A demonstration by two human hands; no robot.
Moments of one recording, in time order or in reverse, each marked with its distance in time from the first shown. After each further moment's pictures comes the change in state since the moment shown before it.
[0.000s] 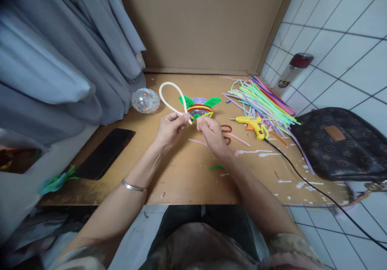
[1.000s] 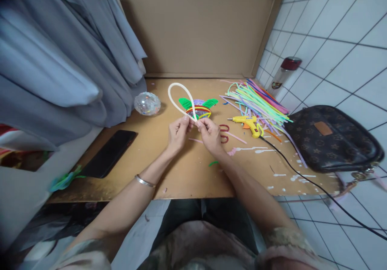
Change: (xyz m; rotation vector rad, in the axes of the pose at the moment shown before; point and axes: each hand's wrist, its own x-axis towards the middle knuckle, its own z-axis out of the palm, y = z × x) left_hand -0.018 -0.023 0.004 0.315 0.011 0.282; right_hand 0.005 0.037 0.000 -0.150 0.200 -0.198
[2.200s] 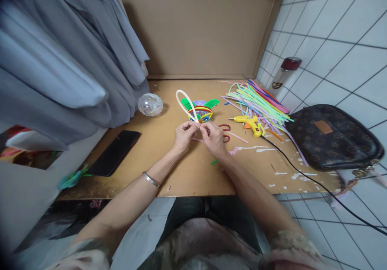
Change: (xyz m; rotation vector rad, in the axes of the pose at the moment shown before) left_hand -0.004 -0.011 0.013 -0.279 0.007 -0.218; right_hand -0.010 0.004 -0.007 -0.315 0.060 -0.325
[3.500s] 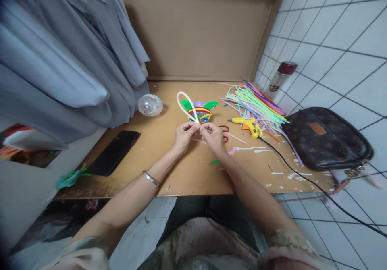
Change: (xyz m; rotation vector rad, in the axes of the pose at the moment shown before) left_hand 0.003 -0.005 -0.001 -0.002 -0.022 0.007; right_hand 0.002 0.004 0.006 0.500 -0.032 0.442
